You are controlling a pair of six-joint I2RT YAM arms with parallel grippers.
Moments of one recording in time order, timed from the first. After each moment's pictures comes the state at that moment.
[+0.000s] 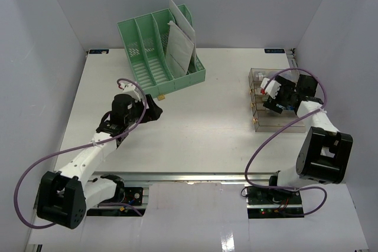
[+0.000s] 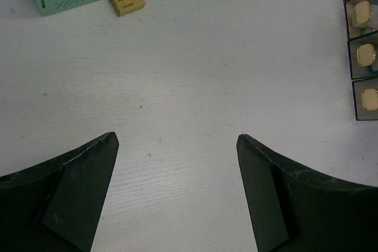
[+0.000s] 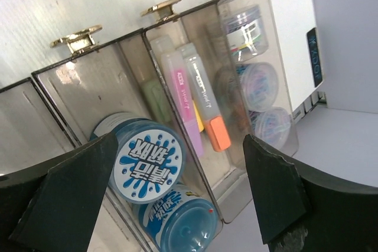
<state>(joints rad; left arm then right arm) -0.30 1.08 0.63 -0.05 0.13 -0.45 -0.22 1.46 0.94 -0.26 -0.59 -1.36</state>
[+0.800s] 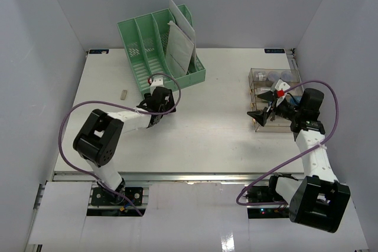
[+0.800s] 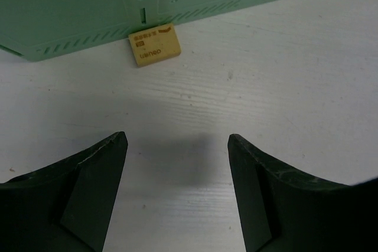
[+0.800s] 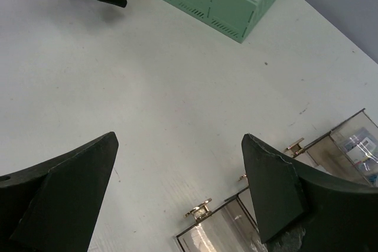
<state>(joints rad) -0.52 1.74 0.89 0.16 -0.41 -0.49 -0.21 1.04 0.68 -0.09 -1.19 -0.55</state>
